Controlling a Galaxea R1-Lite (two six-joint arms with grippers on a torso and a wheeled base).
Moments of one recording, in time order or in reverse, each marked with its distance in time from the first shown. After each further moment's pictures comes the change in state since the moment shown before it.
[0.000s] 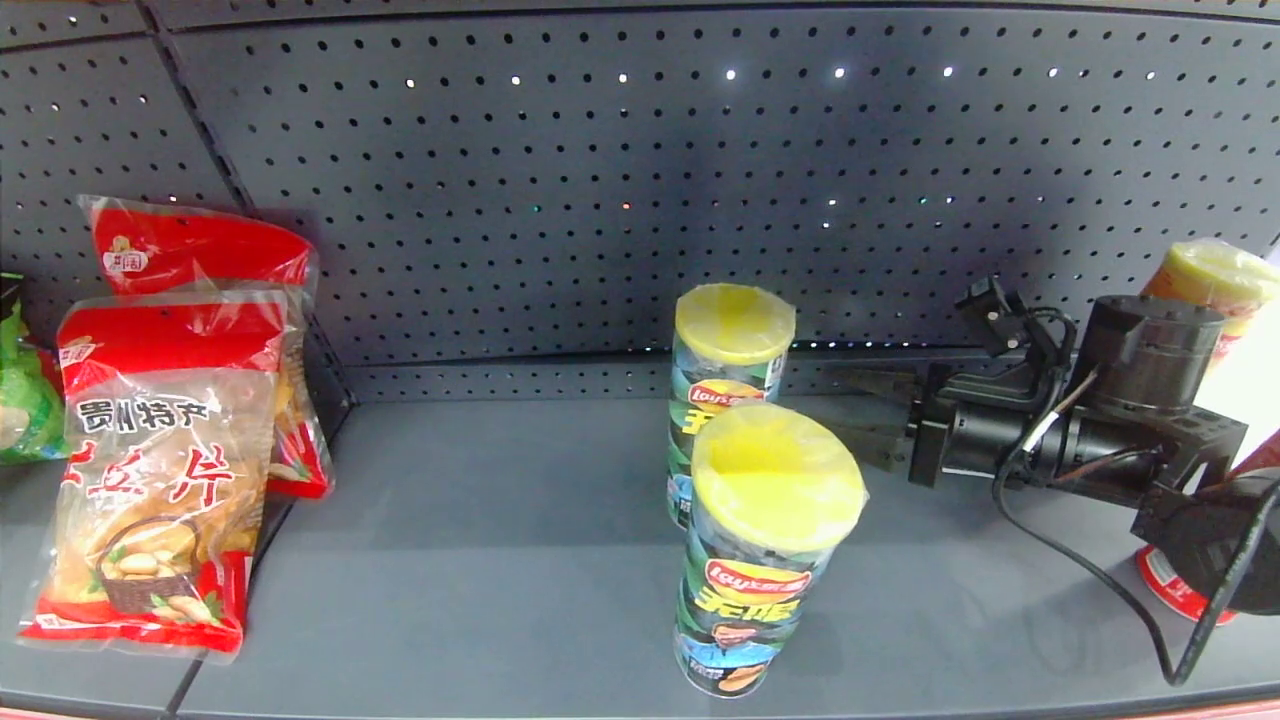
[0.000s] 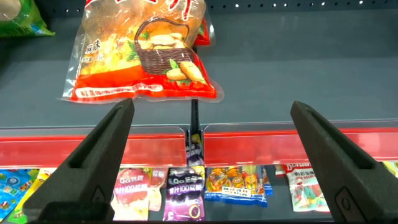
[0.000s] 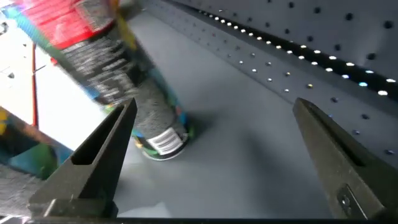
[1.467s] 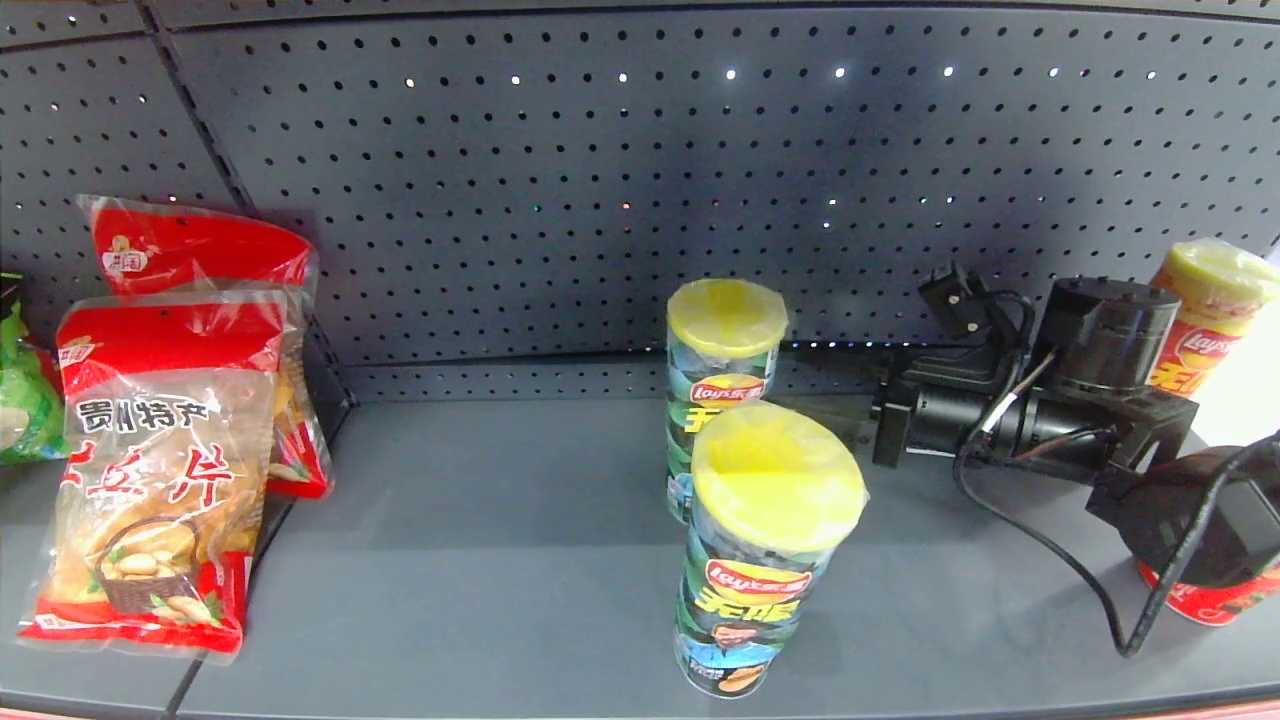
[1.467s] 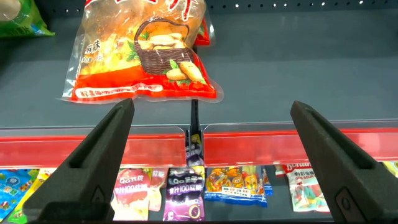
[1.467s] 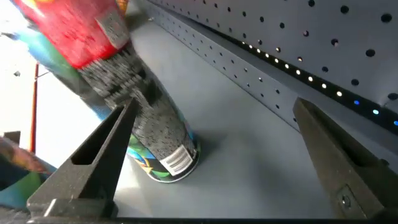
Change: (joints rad) left arm 0.000 0.000 0.000 0.000 0.001 0.000; right arm 0.056 0.044 -0.082 0.000 -0.010 0.000
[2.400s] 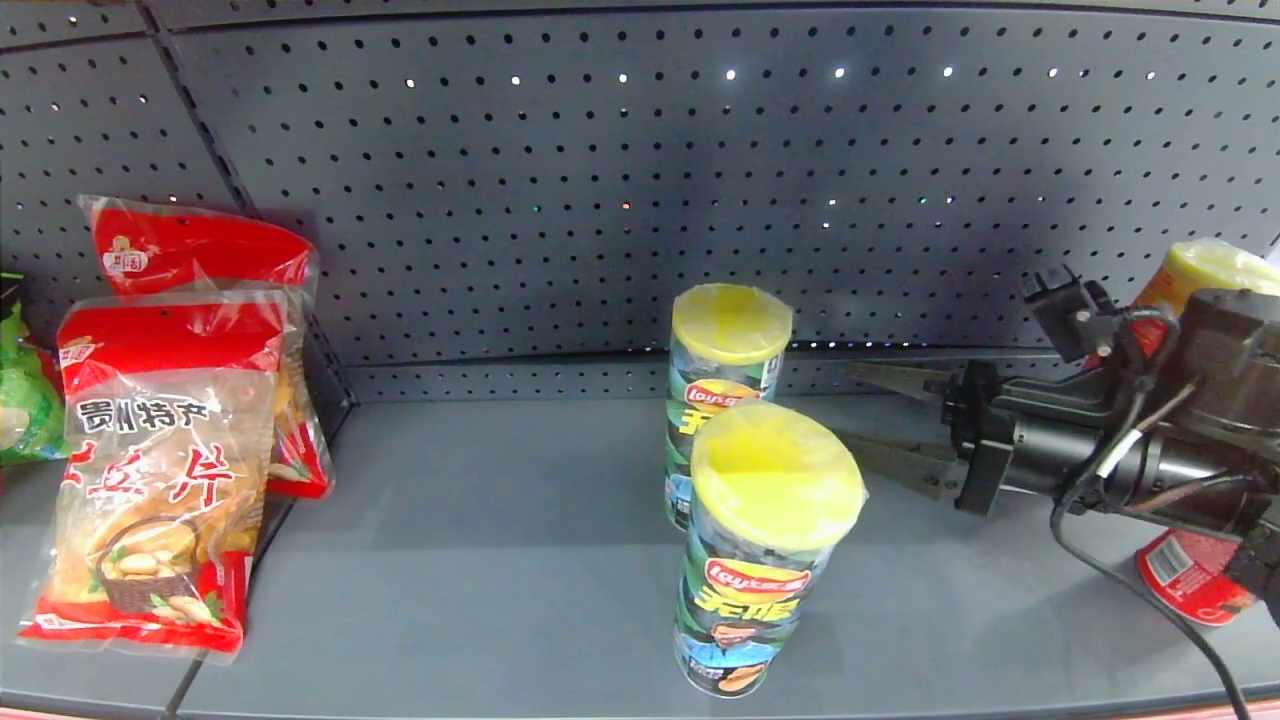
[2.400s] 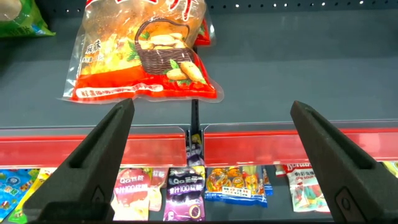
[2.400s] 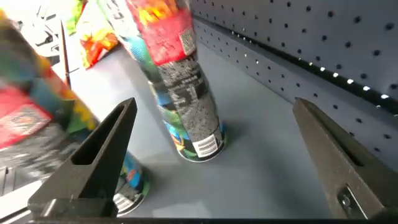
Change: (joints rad) left arm 0.000 0.000 0.000 0.000 -0.001 0.000; right arm 0.001 -0.211 0.176 0.001 0.005 0.001
